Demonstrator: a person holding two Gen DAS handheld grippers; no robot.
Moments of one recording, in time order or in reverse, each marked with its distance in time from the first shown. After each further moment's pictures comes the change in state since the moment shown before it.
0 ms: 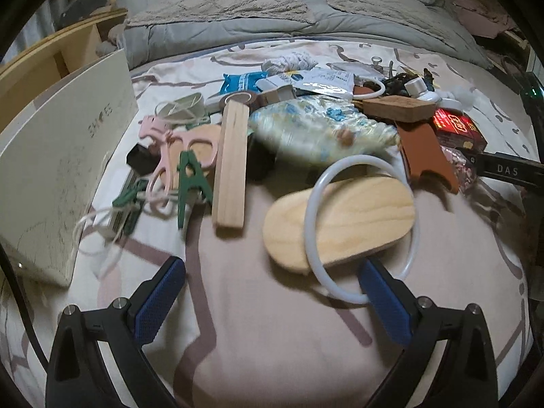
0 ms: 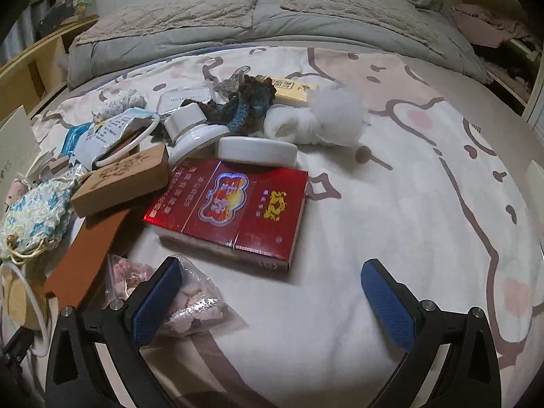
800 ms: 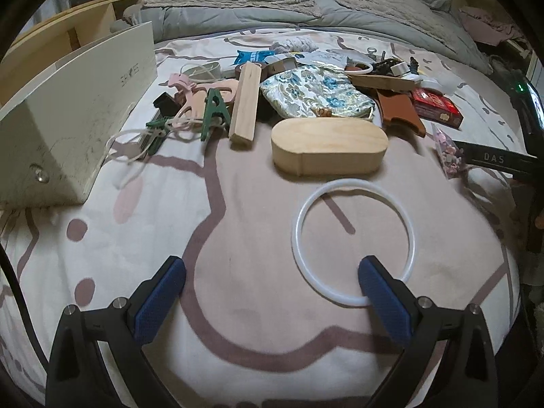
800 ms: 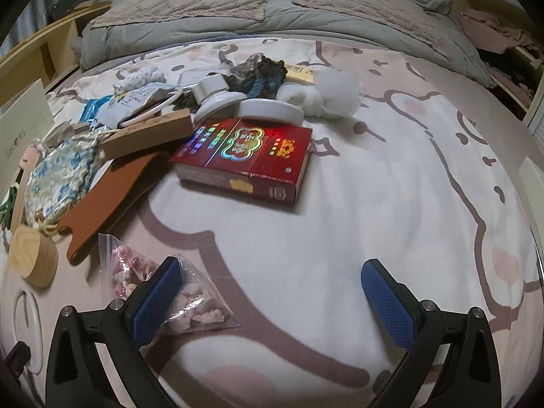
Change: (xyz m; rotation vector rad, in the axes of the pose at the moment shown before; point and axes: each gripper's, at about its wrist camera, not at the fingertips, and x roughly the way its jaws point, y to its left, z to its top) left arm -0.038 0.007 -0.051 -0.073 0.029 -0.028; right arm -0.024 0.006 -0.032 -0.054 0.027 0.009
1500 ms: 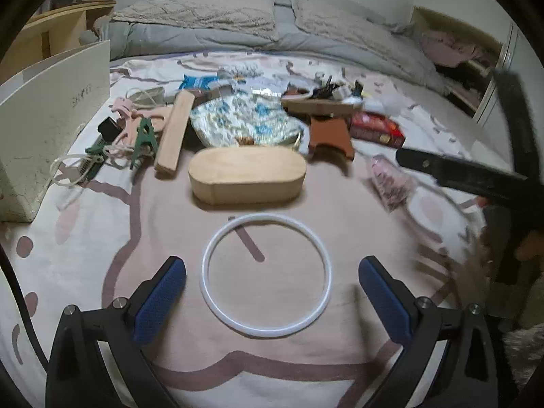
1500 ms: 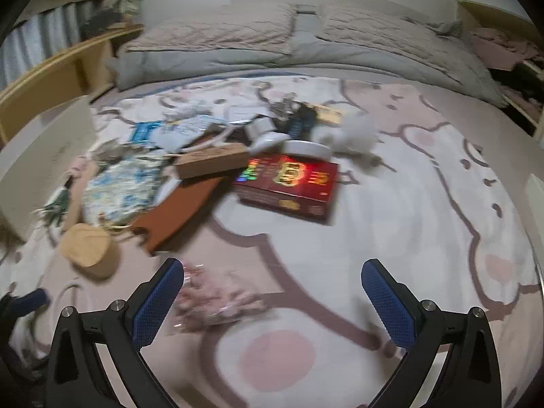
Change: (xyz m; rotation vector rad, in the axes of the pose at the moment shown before) left arm 0.001 -0.037 0.008 0.022 -0.083 -0.192; right arm -0.052 0.017 -0.009 -0.048 -0.134 0.144
